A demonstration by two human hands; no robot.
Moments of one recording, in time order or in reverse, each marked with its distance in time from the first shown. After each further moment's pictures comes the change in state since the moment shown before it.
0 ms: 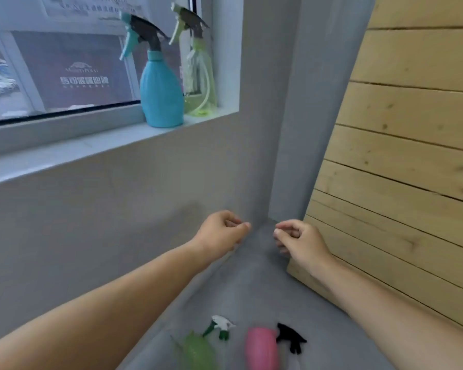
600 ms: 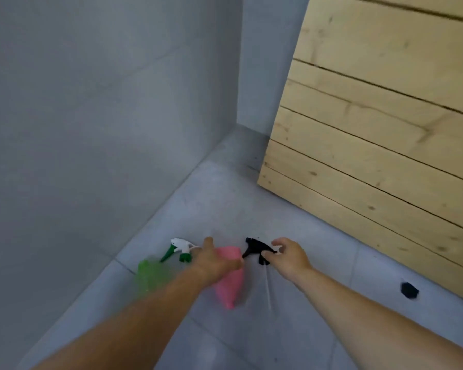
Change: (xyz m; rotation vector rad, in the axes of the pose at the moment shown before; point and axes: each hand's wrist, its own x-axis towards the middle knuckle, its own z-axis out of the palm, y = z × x) left_hand 0.022 -0.239 0.185 0.304 -0.351 -0.592; right_hand -0.034 0.297 0.007 -0.323 -0.154 0.625
